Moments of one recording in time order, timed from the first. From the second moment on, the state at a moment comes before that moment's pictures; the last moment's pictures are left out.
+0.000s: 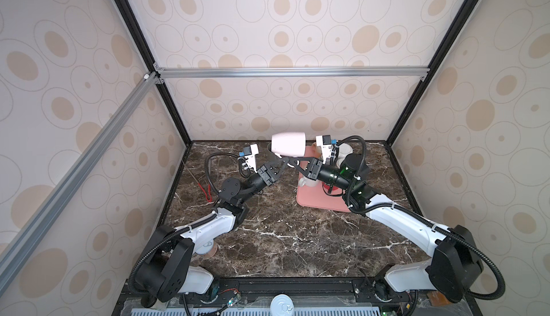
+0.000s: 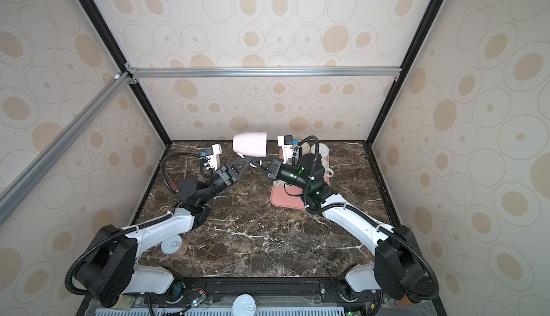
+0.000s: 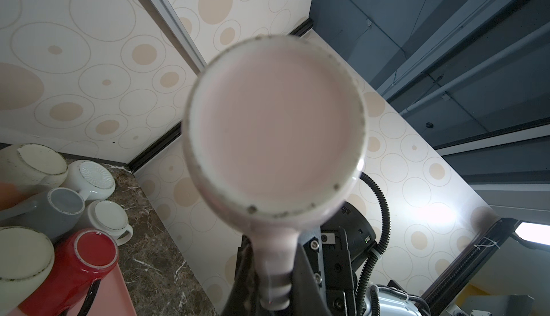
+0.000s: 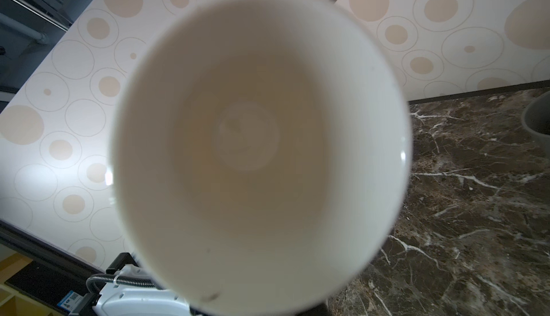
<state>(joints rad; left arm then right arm) -0.51 1.36 0.69 1.14 0.48 -1.18 0.59 1.37 0.99 0.50 -0.58 0.93</state>
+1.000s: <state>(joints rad) -0.38 0.84 0.64 0.07 0.10 -0.50 0.70 1.70 1.61 -0.49 -0.22 0.27</state>
